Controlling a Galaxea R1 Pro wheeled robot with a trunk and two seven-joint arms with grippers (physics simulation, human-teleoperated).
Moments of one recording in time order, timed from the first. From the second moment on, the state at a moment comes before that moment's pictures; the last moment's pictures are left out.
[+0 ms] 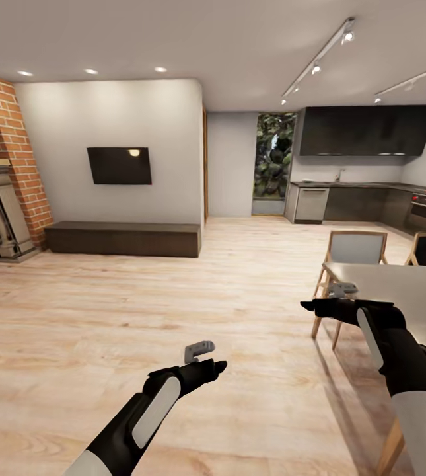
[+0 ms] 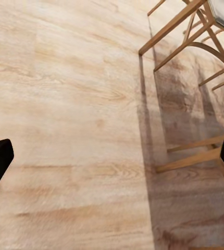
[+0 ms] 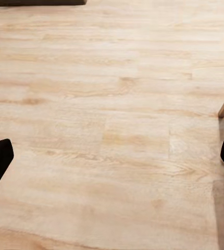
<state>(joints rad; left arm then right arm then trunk) -0.48 -0.08 -0.49 -1.03 0.83 0.50 0.23 -0.69 -0.24 -0.11 -1.18 -0.03 0.84 0.36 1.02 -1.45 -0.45</state>
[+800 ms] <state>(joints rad) -0.48 -0.08 -0.48 -1.02 0.83 0.47 0.23 -0.68 -0.24 -0.11 -1.20 -0.02 0.83 0.36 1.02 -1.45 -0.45</state>
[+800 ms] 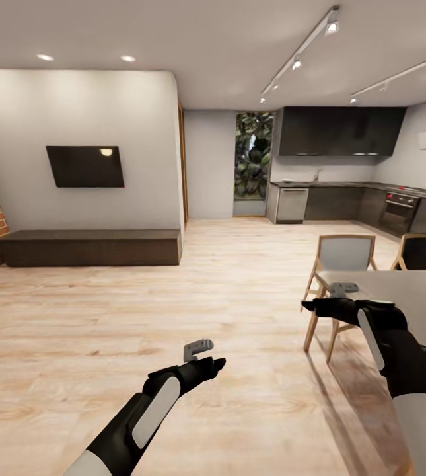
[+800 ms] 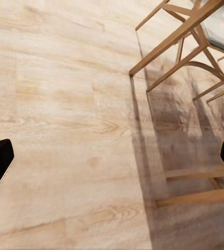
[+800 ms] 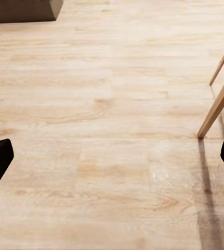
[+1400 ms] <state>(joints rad) -0.48 -0.08 -0.49 -1.02 0.83 0.47 0.23 -0.68 -0.23 -0.10 -1.20 -0.02 0.83 0.36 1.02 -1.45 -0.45</state>
